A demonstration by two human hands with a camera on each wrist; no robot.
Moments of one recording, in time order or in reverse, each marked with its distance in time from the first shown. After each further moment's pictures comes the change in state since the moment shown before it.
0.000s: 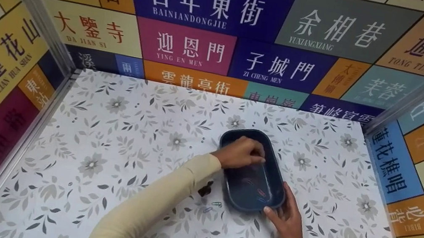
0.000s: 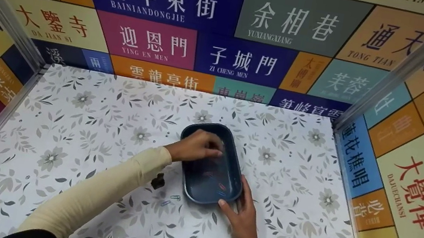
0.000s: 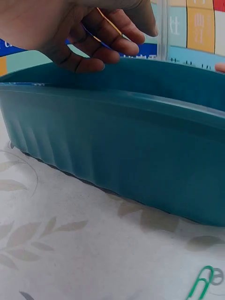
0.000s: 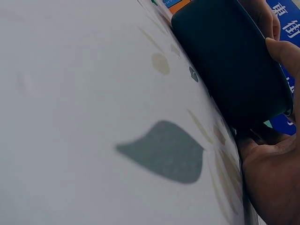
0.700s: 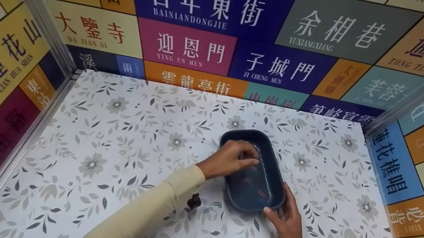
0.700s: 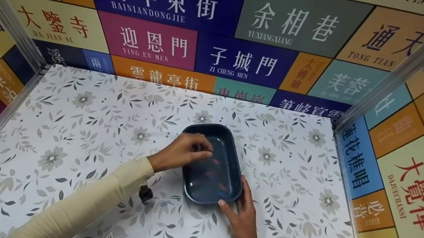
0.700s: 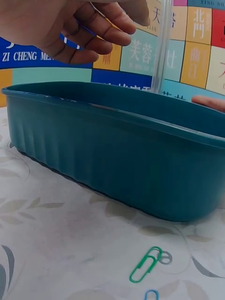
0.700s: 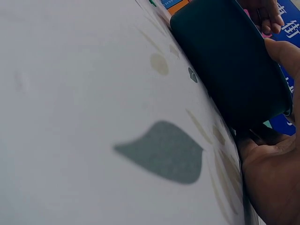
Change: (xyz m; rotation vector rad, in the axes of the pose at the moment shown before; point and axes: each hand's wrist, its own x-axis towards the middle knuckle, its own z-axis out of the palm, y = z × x) left_hand -0.044 0.014 -0.006 -0.161 0.194 0.022; right_hand -0.001 -0.002 0.000 -0.040 0.001 0.043
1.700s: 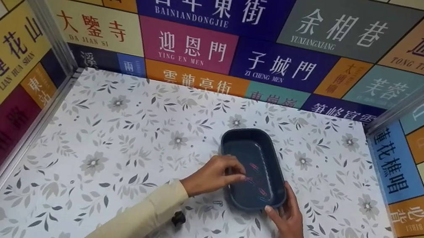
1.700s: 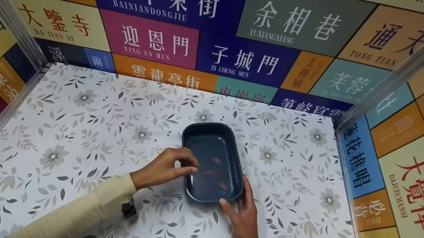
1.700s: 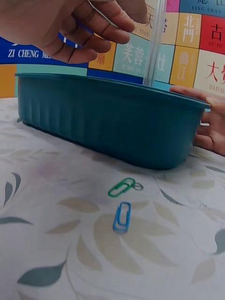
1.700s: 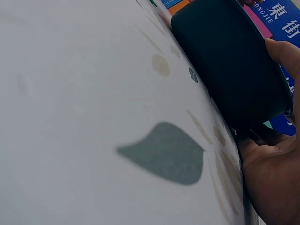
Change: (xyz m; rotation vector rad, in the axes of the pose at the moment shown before) left_hand -0.060 0.001 0.004 -0.011 0.040 0.043; right_hand 0.000 -0.002 0.001 0.013 0.002 0.001
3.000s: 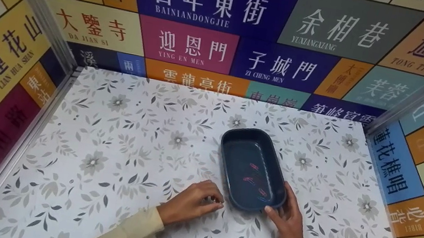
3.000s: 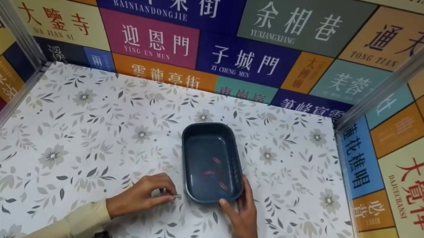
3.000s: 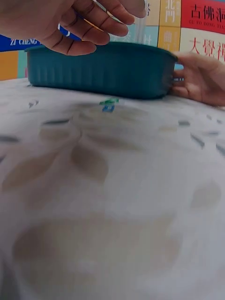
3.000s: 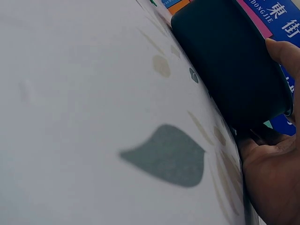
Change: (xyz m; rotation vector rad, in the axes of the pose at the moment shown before) left_hand -0.085 -0.012 0.002 0.062 -0.066 0.124; right_hand 0.000 0.002 0.000 0.030 0.021 -0.020
